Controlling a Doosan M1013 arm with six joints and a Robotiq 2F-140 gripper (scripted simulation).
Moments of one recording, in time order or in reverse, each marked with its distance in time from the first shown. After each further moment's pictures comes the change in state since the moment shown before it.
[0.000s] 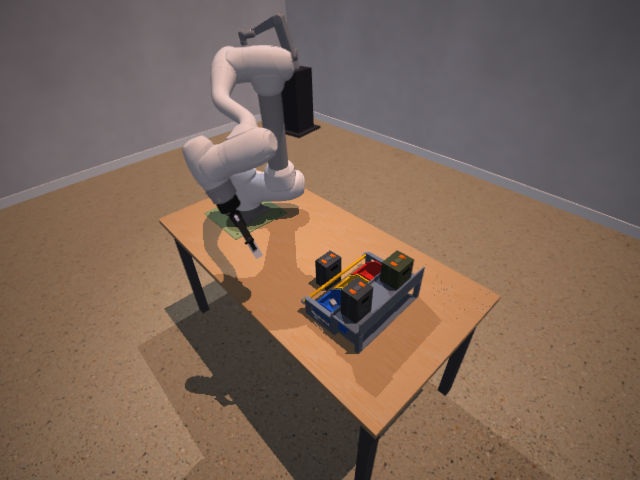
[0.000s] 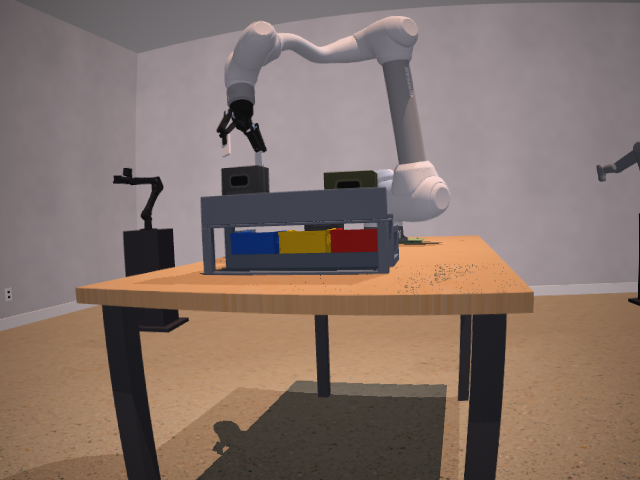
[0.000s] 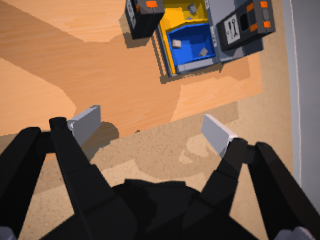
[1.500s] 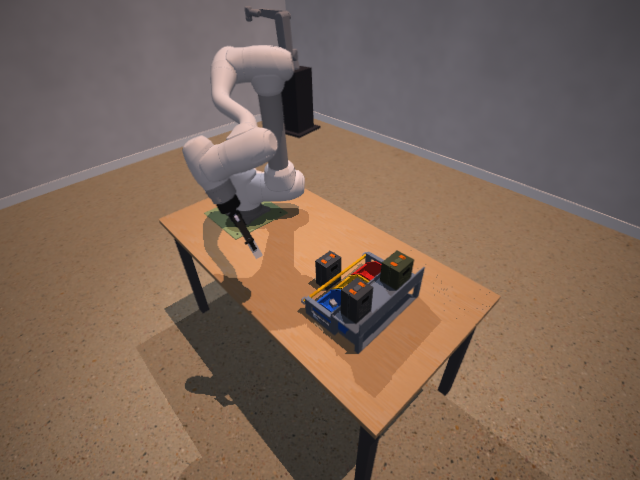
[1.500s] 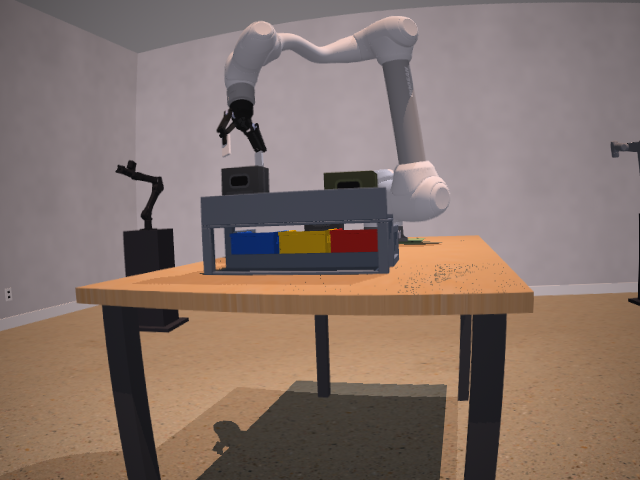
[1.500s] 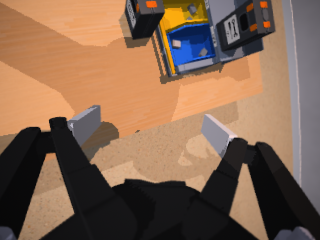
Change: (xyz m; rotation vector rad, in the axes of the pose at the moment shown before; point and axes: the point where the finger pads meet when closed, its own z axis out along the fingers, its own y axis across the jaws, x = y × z) arm 0.000 0.000 0.000 0.000 0.000 0.000
